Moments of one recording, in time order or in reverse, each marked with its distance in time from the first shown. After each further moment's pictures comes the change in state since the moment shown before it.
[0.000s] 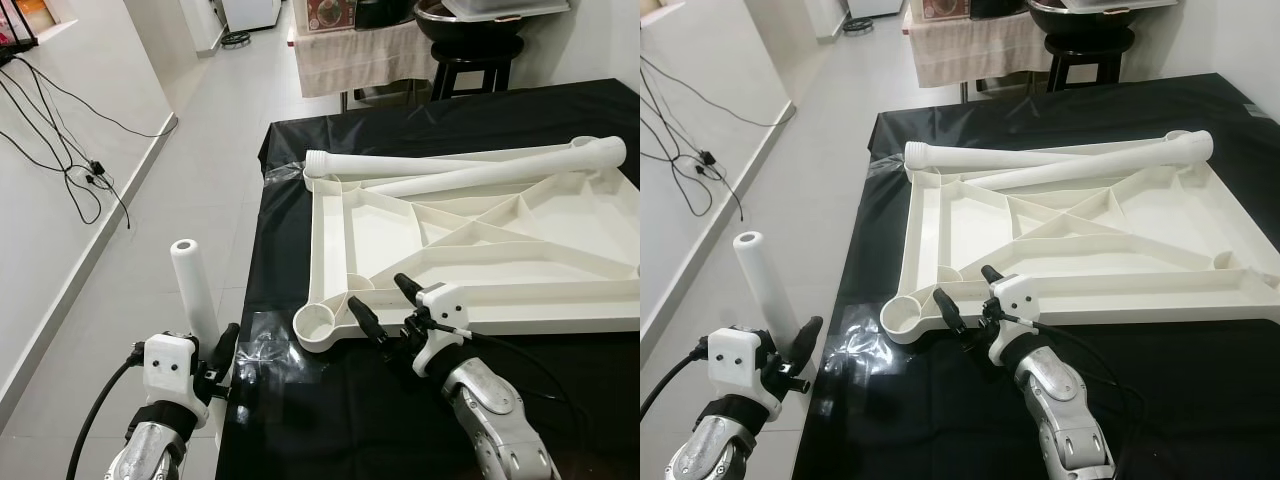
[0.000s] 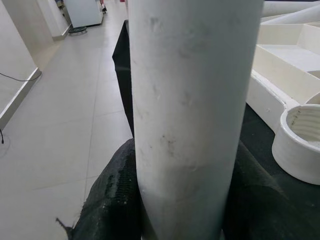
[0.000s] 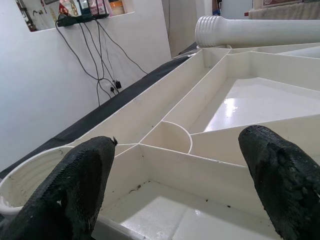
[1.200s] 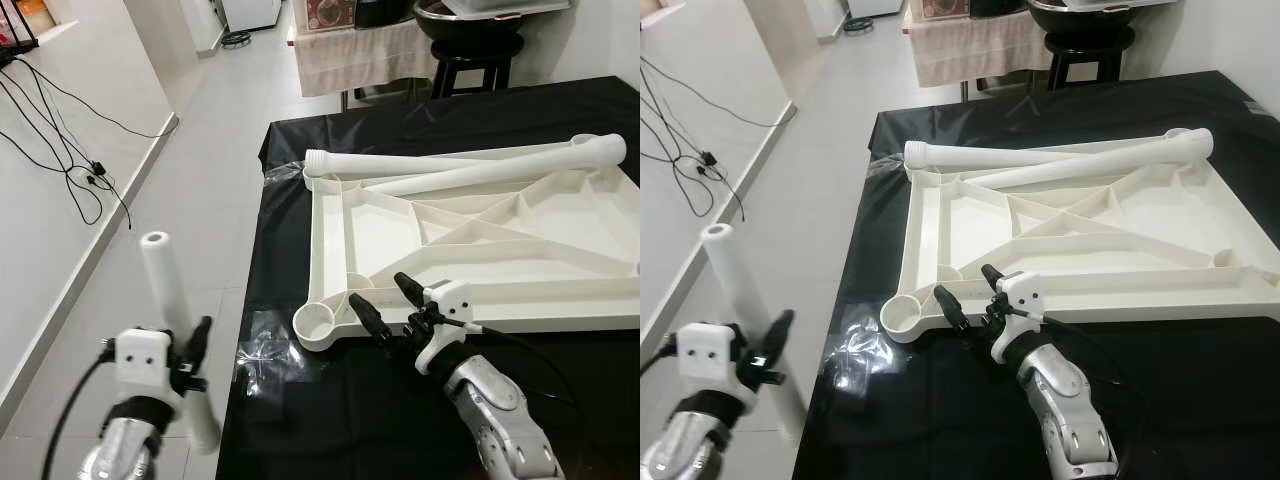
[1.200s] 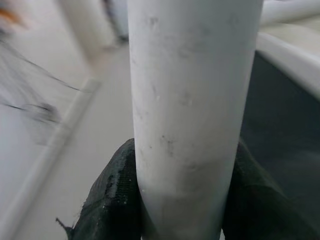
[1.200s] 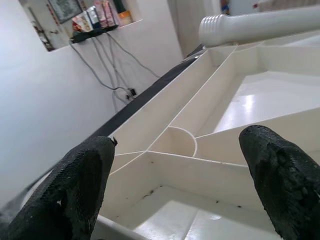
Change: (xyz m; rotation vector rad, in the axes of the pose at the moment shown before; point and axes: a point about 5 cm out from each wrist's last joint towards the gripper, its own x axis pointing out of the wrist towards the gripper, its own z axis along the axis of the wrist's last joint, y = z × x) left arm -0.001 0.054 0.026 0.160 -0.030 0.211; right arm 0.002 -0.003 0.001 0.148 -0.004 0.054
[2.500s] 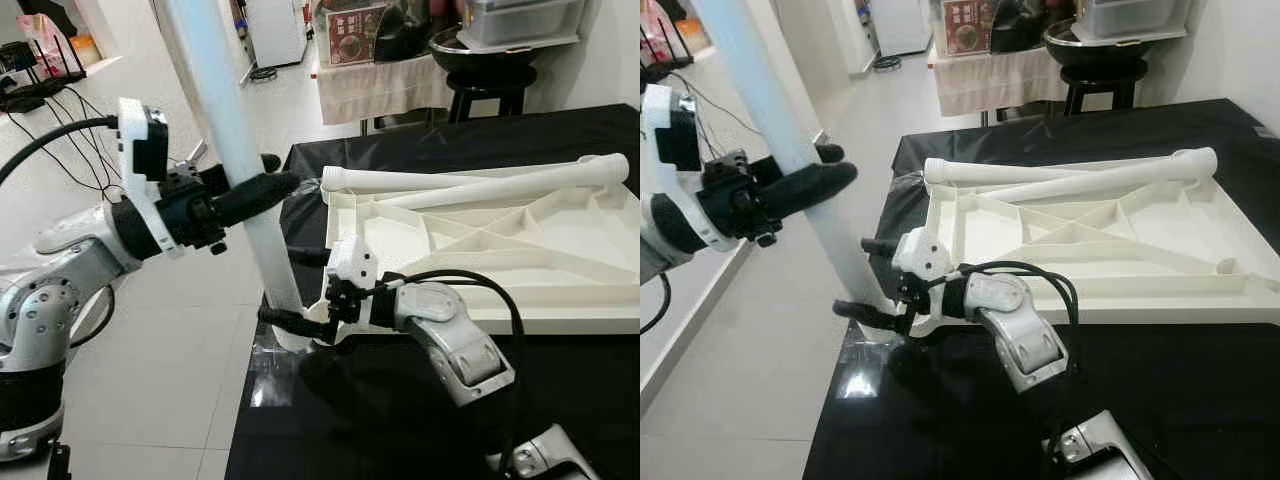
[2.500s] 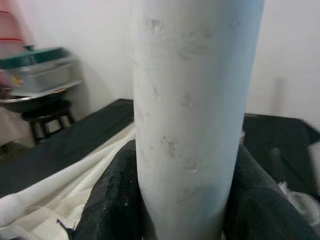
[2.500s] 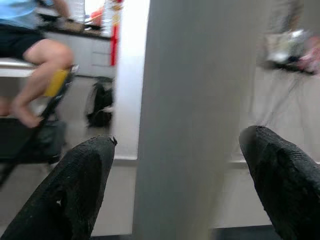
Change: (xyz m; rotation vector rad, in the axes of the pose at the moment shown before) left arm 0.062 -0.059 0.183 -0.248 -0.286 -1.227; right arm 0.069 0.072 0.052 -0.381 0.033 0.779
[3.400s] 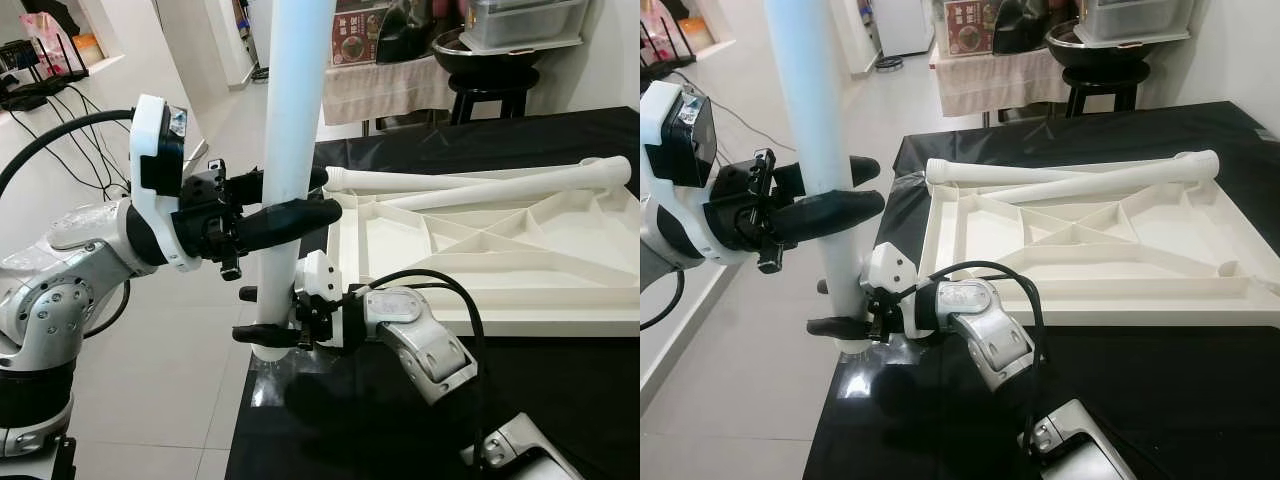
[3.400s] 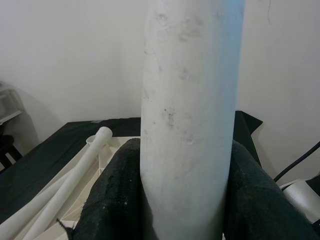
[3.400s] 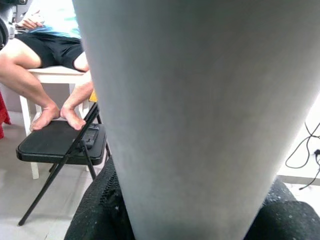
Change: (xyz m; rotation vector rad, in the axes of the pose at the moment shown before) left arm 0.009 -0.022 0.008 0.080 -0.028 -0.270; right arm 0.025 0.008 -0.007 0.056 -0.001 0.137
